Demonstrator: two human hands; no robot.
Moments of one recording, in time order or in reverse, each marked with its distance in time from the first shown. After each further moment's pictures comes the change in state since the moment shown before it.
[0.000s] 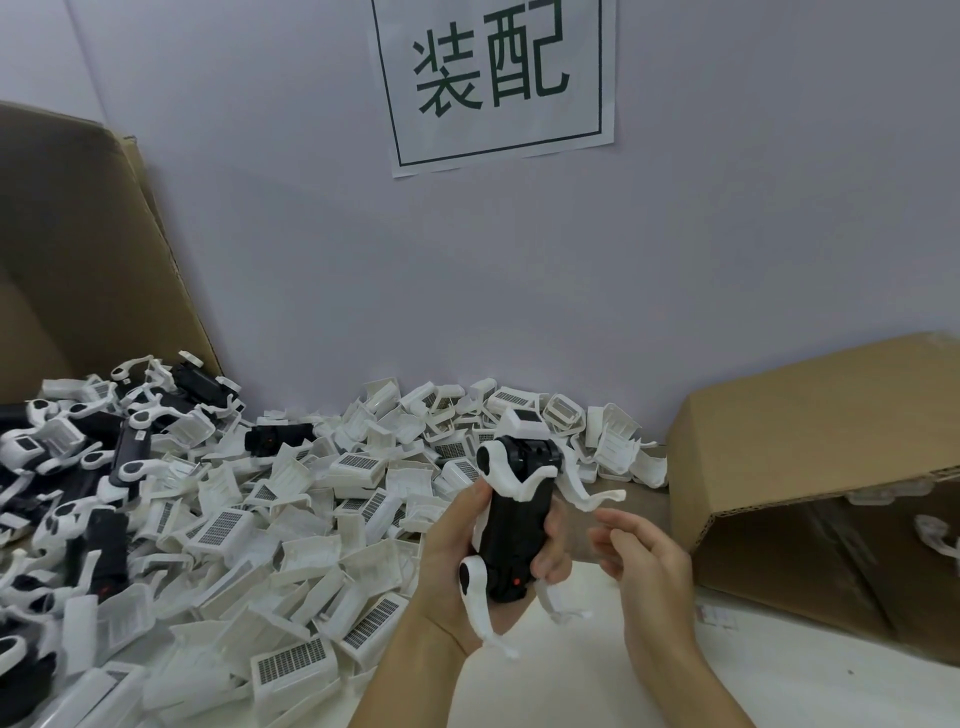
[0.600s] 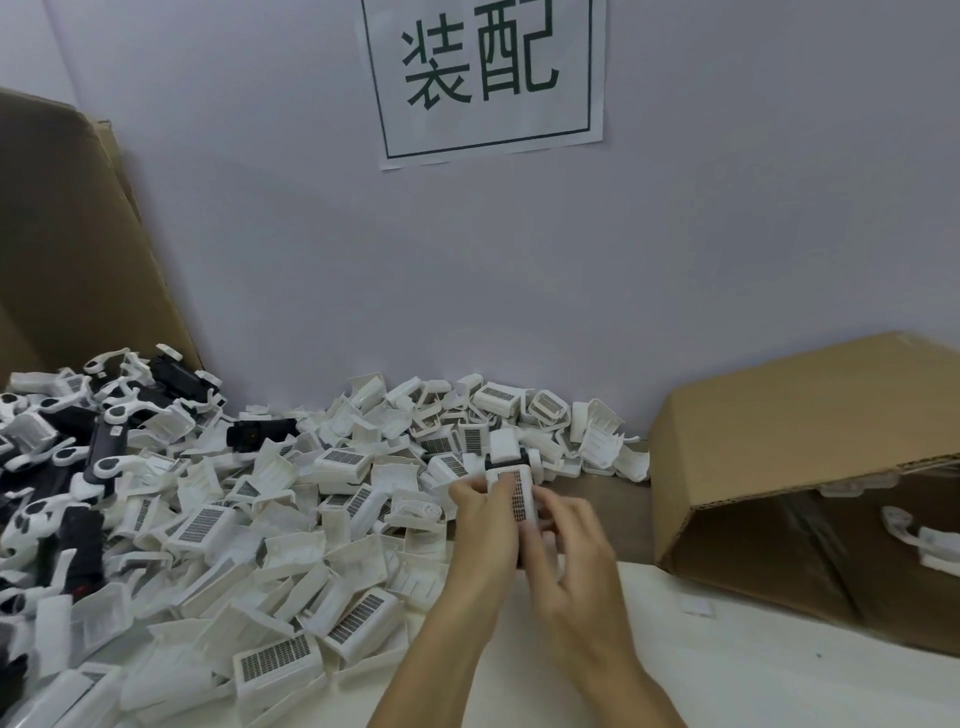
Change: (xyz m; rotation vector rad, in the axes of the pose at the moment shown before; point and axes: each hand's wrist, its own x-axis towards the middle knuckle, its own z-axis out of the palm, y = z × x) left_hand 0.025 -0.012 0.017 0.647 0.975 -0.050; right_hand -0.032 -0.005 0.023 -0.480 -0.269 -0.535
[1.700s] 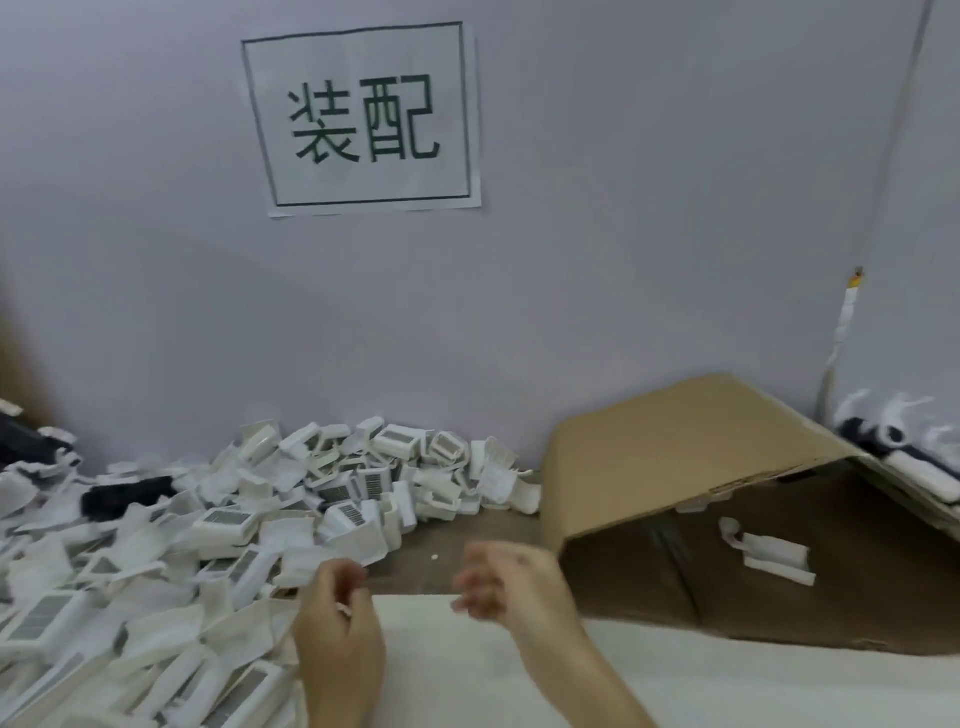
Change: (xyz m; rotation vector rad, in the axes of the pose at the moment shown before) left_hand 0.015 -0.053 -0.022 0.371 0.364 0.518; right_hand 0.027 -0.014 -0.058 0.555 0.011 0.718
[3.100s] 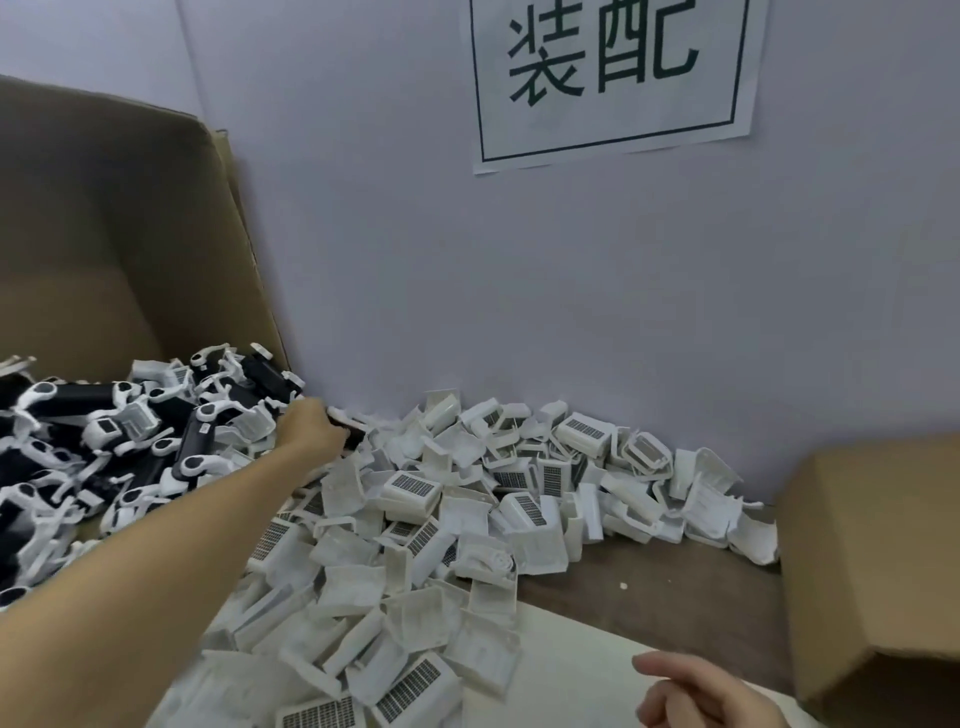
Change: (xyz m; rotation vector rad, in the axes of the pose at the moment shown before) left_hand 0.292 -0.057 -0.139 0.897 0.012 -0.150; right_hand 0.023 0.007 0.137 0.239 0.754 -0.398
